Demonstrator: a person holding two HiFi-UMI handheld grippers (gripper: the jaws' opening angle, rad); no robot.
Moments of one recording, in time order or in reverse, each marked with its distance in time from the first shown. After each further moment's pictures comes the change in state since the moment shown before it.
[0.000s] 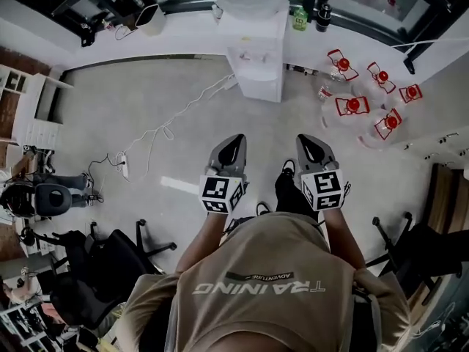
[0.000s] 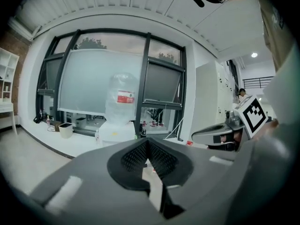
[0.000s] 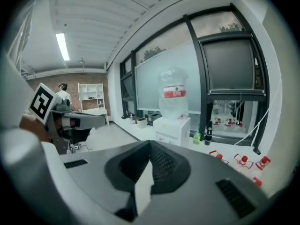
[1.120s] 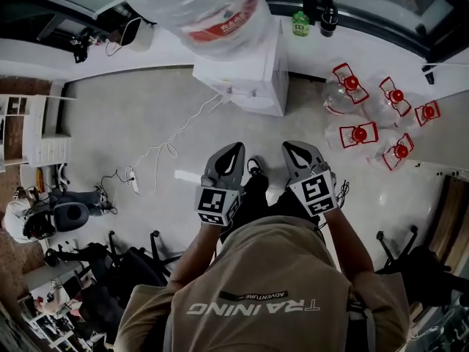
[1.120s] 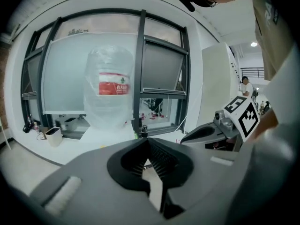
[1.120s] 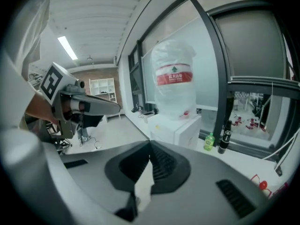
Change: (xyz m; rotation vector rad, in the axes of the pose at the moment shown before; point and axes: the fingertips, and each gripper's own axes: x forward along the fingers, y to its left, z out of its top) left arm 0.229 0.046 0.041 0.090 0.136 -0.043; right arm 0.183 -0.134 0.021 -0.059 0.090 0.215
